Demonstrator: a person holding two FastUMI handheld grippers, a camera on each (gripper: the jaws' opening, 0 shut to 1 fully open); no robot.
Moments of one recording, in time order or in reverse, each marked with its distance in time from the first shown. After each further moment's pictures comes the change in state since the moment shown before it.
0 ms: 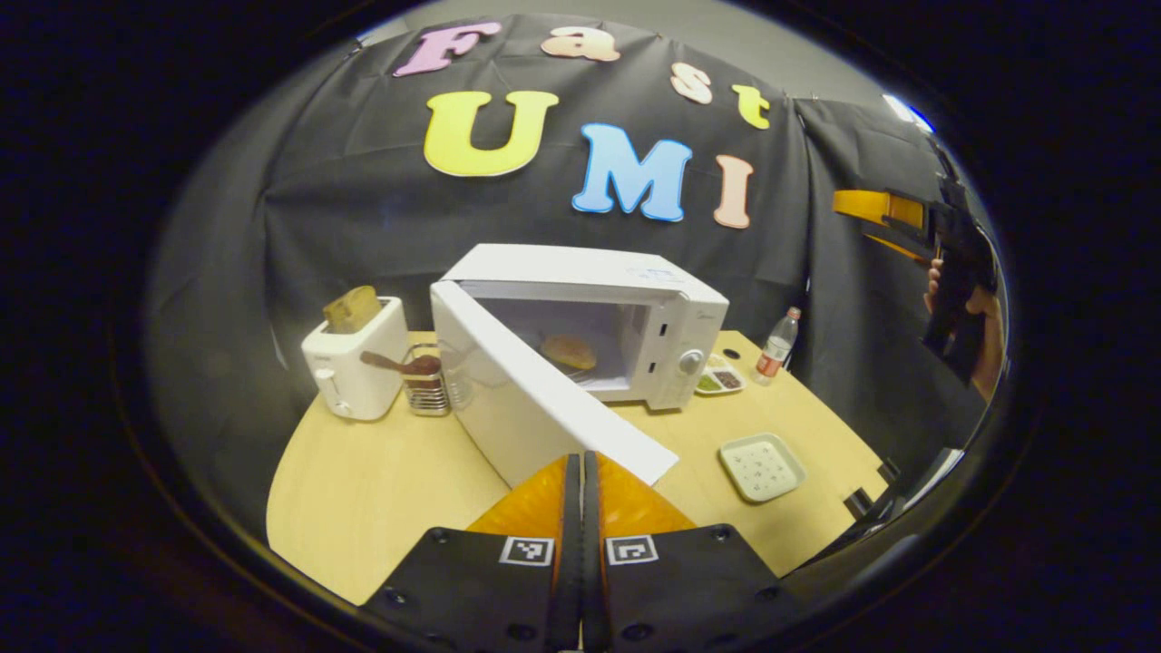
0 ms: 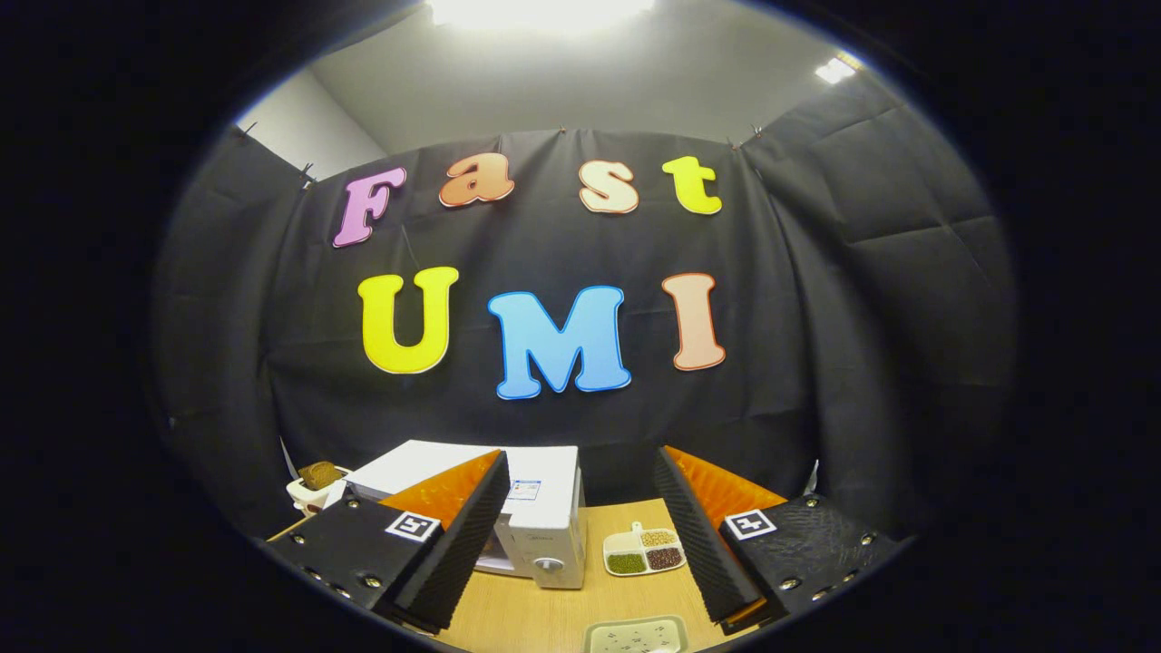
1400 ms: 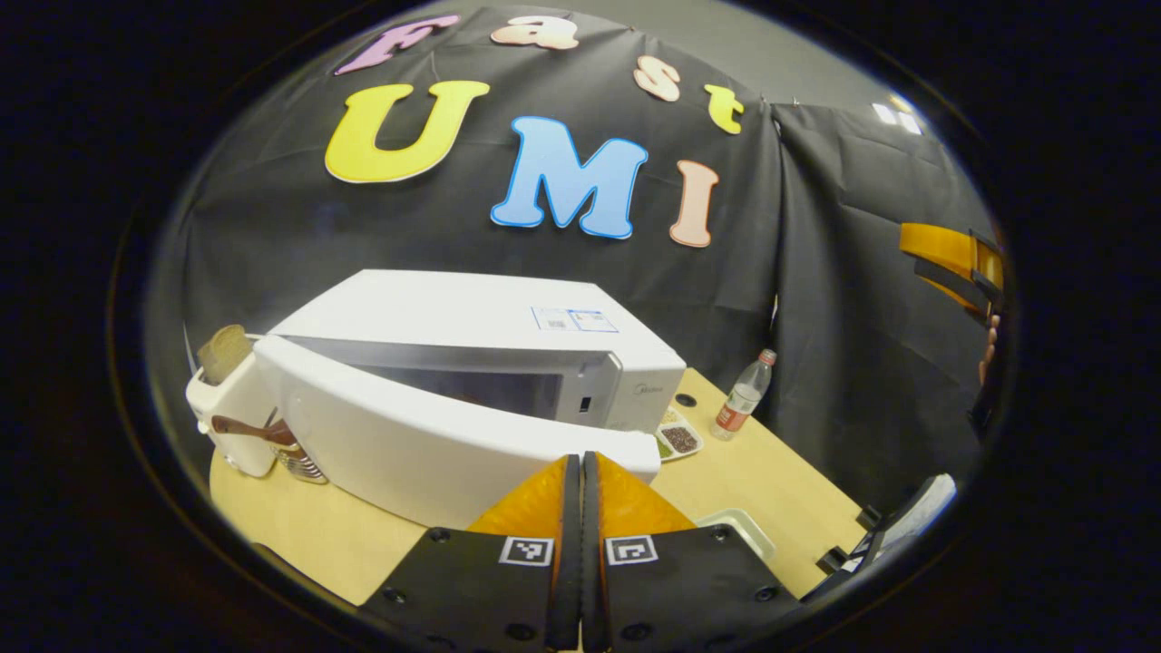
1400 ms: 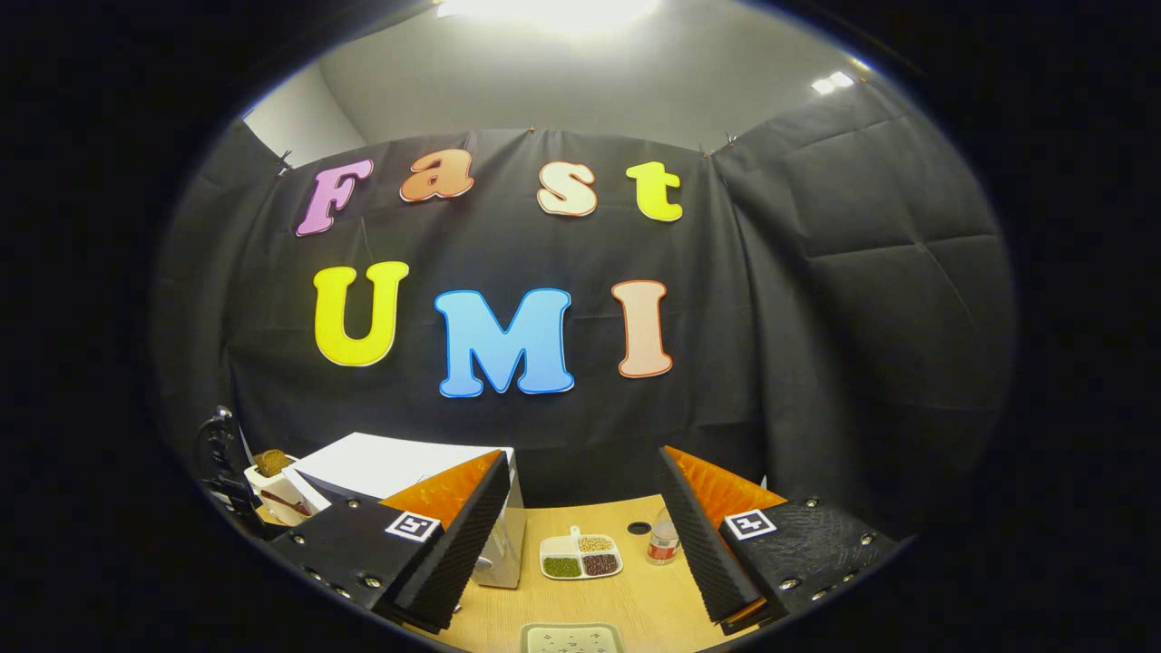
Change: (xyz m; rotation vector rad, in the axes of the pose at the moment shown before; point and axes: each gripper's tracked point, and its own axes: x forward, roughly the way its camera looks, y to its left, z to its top) left arm 0.158 -0.078 0.086 -0.020 -0.091 -0.118; right arm 0.001 -0.061 0.012 -0.048 -0.012 -0.096
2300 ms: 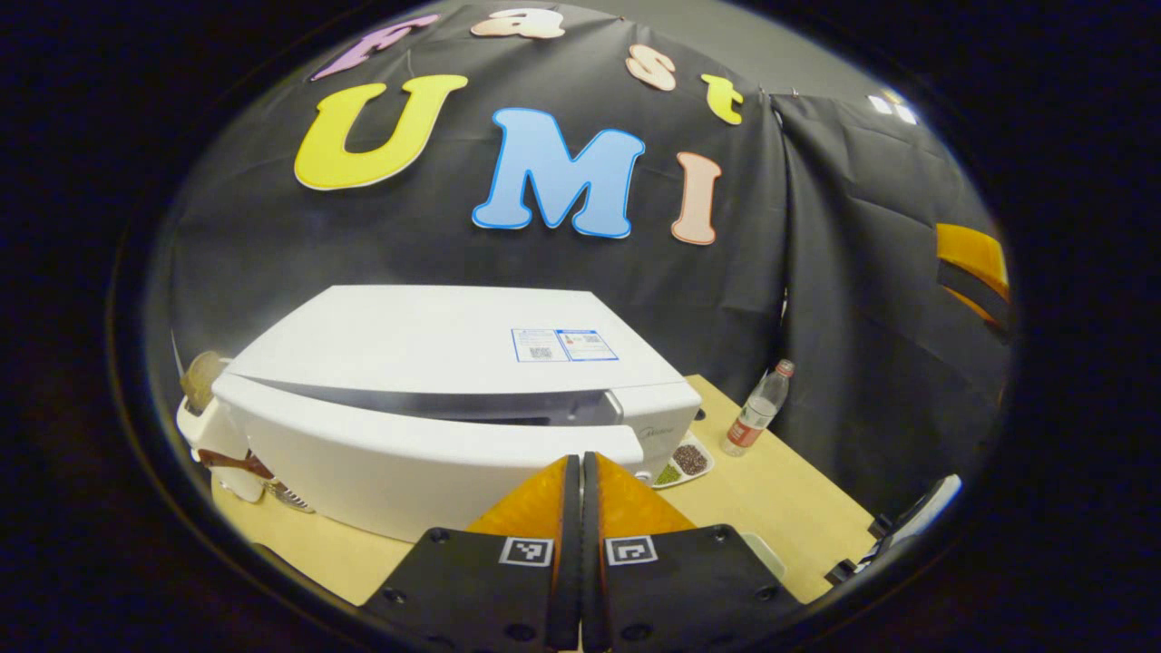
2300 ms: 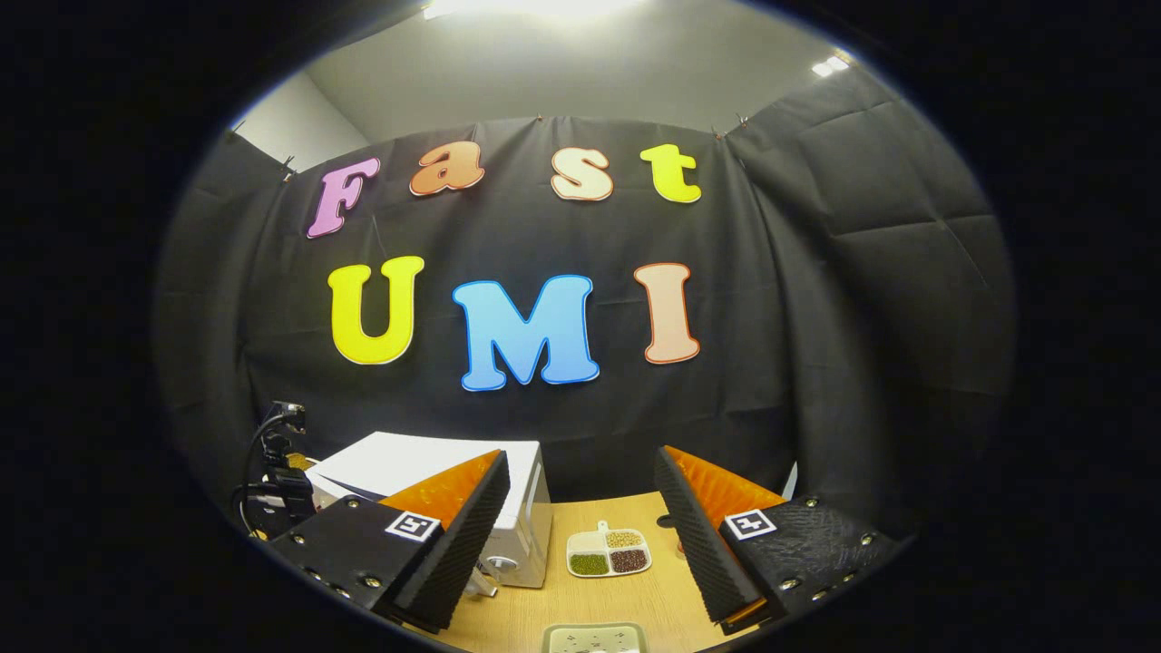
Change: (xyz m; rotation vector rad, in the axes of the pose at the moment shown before) left arm 0.062 -0.008 0.023 0.024 0.010 0.007; right arm 0.020 0.015 -0.015 0.045 0.048 0.073
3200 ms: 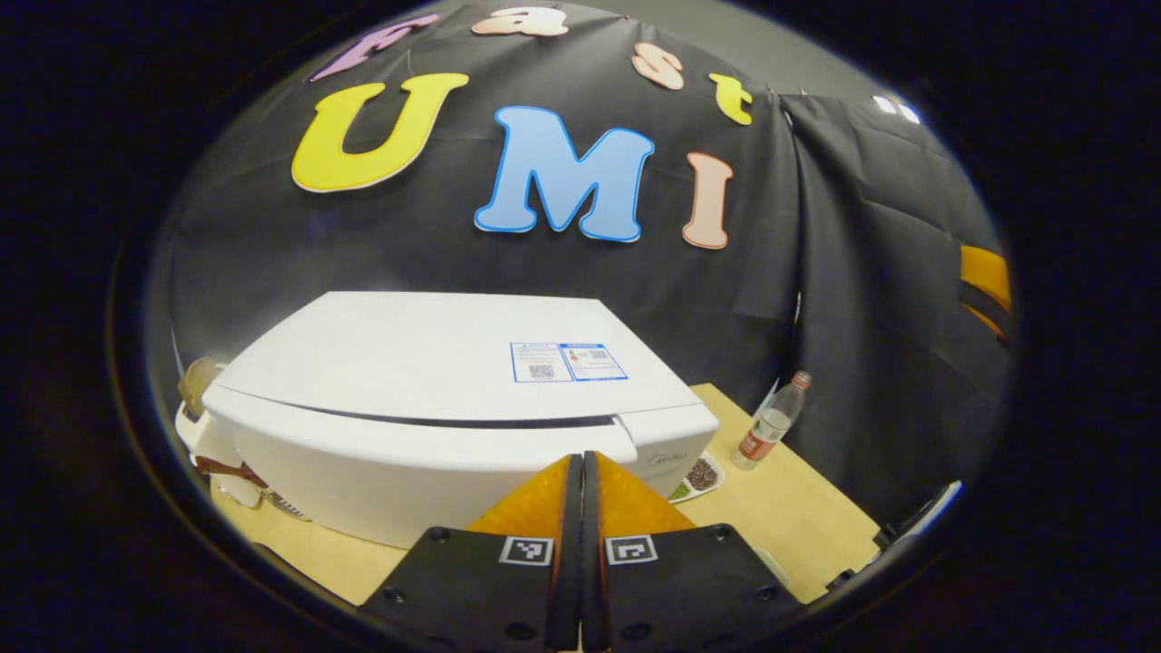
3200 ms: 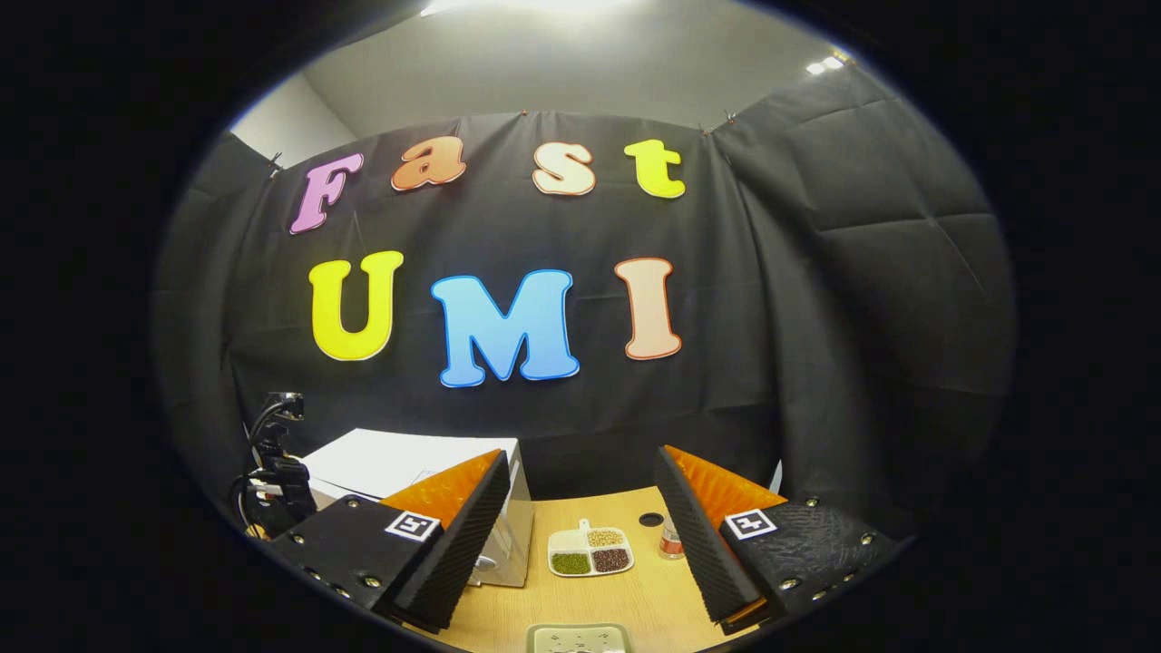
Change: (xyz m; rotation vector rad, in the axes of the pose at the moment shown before) left arm 0.023 0.001 0.010 0.015 -0.014 0.036; right arm 0.004 -0.023 0.000 -0.018 0.006 -0.048
